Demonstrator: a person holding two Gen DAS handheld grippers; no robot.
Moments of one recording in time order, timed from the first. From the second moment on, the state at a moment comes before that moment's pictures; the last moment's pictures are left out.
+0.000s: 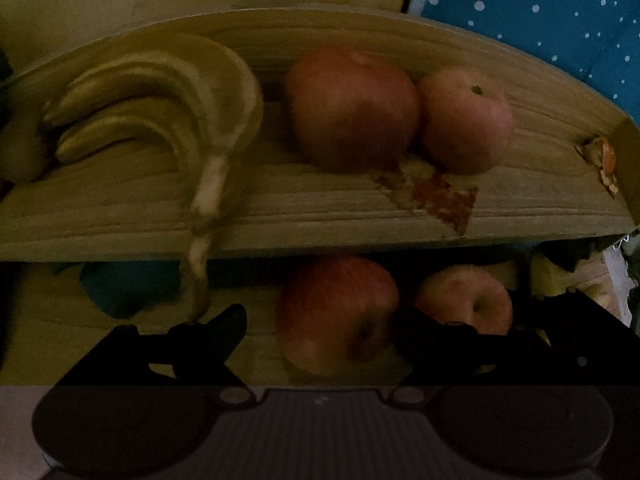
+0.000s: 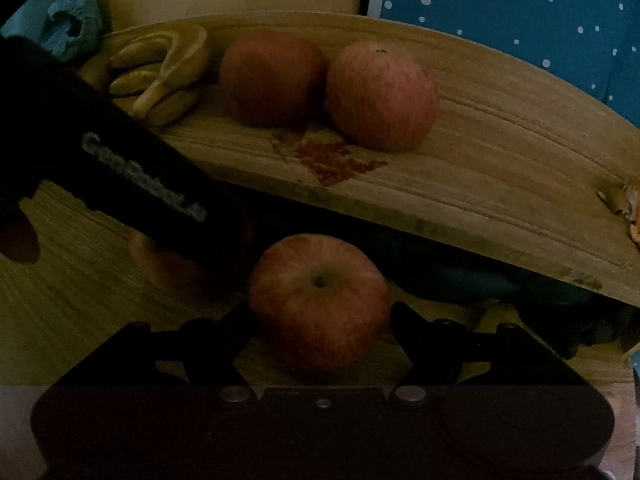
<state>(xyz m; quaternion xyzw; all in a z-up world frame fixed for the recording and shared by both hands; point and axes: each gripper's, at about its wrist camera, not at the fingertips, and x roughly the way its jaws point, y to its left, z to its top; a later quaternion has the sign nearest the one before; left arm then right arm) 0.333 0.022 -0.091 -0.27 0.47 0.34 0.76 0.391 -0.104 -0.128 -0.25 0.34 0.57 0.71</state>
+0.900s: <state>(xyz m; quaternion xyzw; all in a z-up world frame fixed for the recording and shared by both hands) 0.302 0.018 -0.103 -0.27 0.49 0.28 0.78 0.361 -0.119 -0.124 -0.21 0.36 0.53 0.73</state>
